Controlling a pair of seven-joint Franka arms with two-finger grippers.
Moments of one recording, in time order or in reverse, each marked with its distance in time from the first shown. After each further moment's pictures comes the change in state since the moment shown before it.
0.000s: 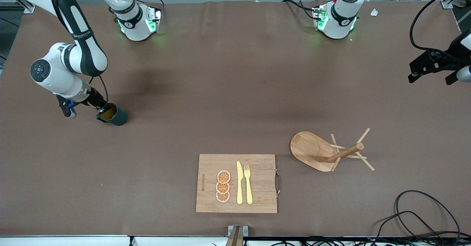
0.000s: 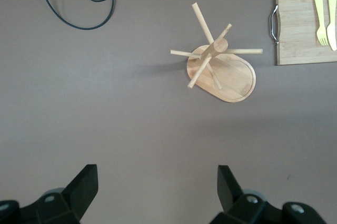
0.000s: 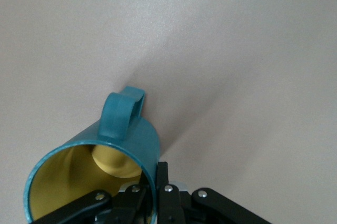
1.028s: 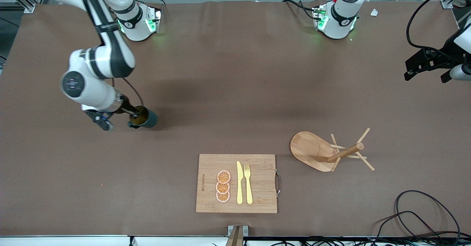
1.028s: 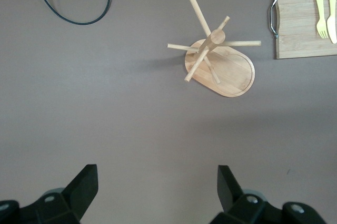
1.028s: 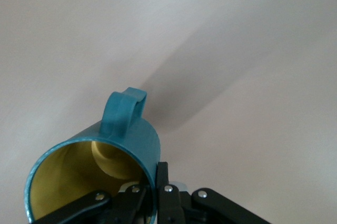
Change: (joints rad) left arm -0.008 -0.024 0.001 -0.037 0.000 0.004 0.000; right arm 0.228 0.023 0.005 0.266 0.005 -0.329 0.003
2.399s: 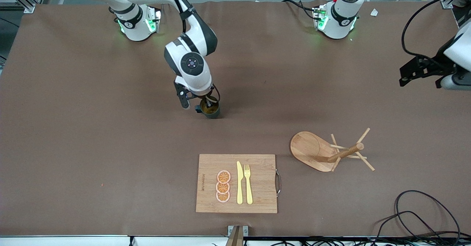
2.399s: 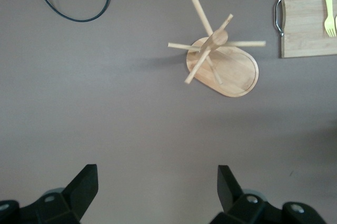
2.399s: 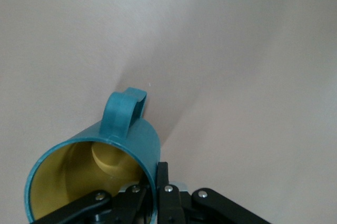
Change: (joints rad) left arm 0.019 0.022 -0.015 0.004 0.008 -0.002 0.004; right arm 0.553 0.226 0.017 0.257 0.014 -0.012 0.872
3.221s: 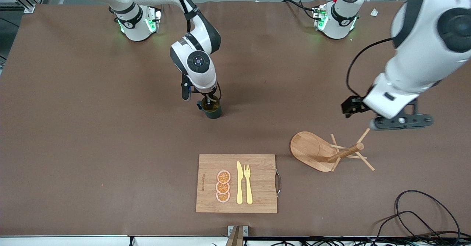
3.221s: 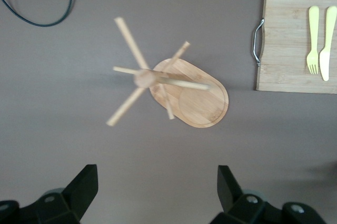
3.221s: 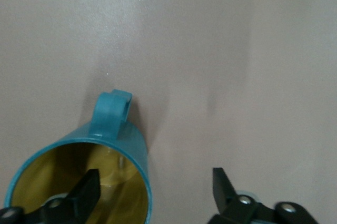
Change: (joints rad) left arm -0.025 0.242 -0.203 0.147 0.097 0.079 -0.330; right arm 0.046 0.050 0.024 -0.028 0.000 0.099 0.500
